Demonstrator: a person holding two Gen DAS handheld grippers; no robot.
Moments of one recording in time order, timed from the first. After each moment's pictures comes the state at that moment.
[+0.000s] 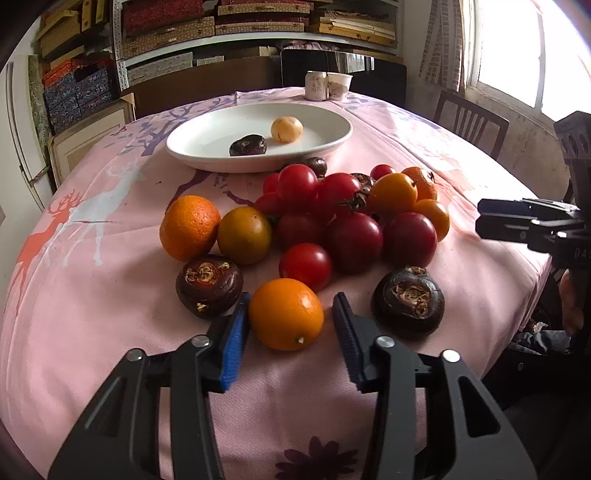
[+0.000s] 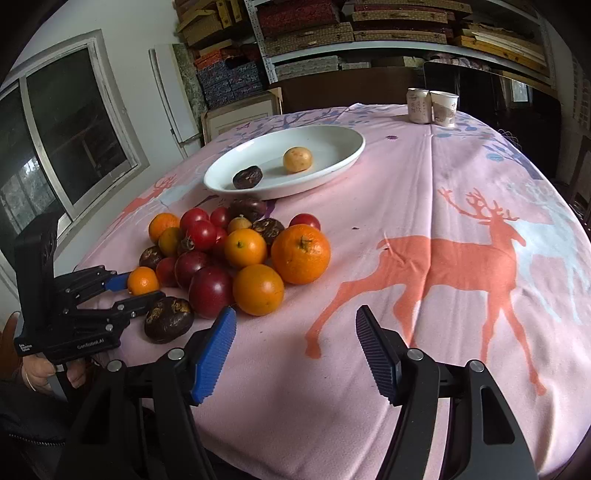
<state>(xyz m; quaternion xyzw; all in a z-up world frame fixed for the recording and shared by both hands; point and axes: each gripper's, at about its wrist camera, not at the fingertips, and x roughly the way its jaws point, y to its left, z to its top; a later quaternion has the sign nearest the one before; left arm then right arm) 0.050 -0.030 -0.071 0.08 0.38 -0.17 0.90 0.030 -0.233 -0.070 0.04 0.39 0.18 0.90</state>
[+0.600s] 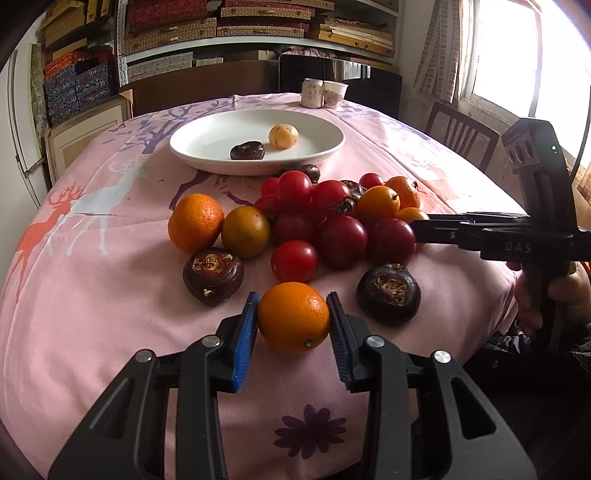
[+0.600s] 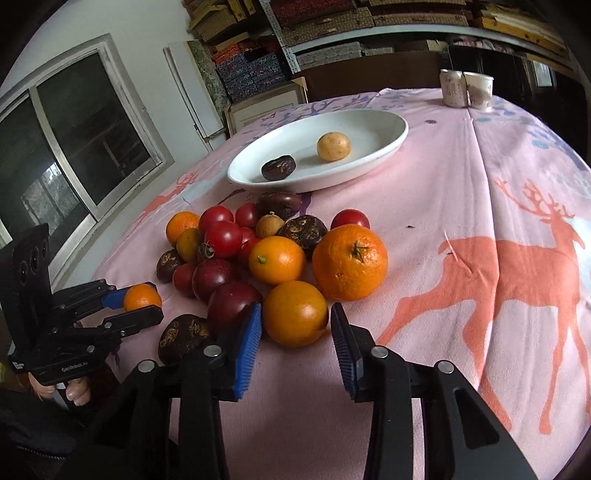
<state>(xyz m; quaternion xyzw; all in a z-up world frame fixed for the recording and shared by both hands) 0.039 -0.020 -0.062 0.06 0.38 -0.19 0.90 0.060 -0.217 -0.086 0.08 0.41 0.23 0.88</state>
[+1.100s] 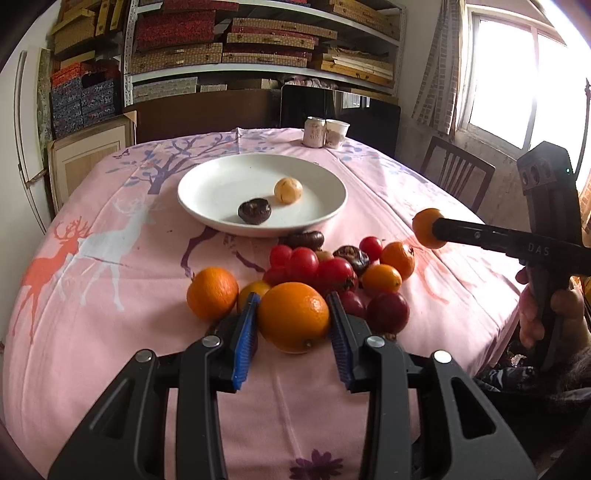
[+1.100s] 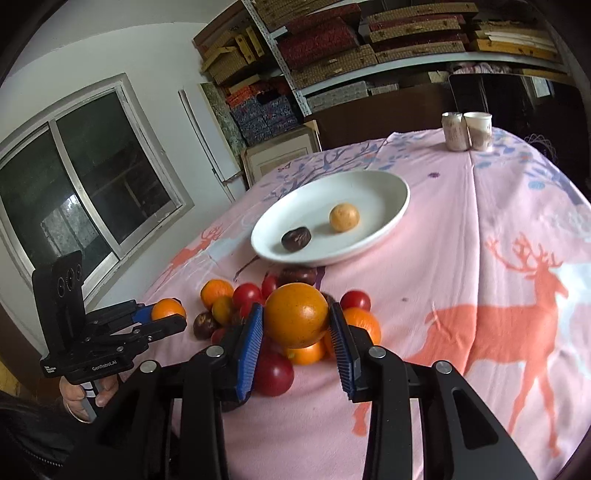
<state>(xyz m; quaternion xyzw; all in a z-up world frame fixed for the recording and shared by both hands) 0.063 -0.010 -0.018 0.03 0.34 -0.20 0.92 0.064 -0.237 -0.026 0.11 0.33 0.25 0.90</state>
